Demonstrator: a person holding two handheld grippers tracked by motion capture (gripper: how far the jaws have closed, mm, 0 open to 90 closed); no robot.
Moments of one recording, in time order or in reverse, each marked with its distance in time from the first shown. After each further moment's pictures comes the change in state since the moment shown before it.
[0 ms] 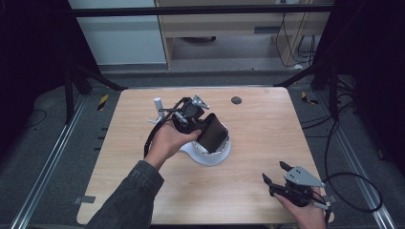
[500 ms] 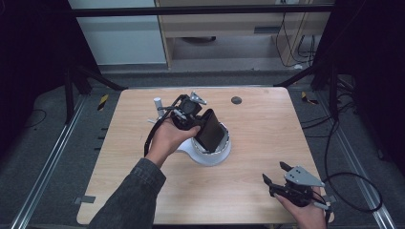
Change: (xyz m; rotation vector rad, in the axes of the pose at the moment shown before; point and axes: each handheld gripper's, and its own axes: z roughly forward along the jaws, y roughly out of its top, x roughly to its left) left arm 0.008 0.000 0.004 -0.025 0.037 -0.052; right arm -0.001 -0.001 0.001 0.006 0.004 0.002
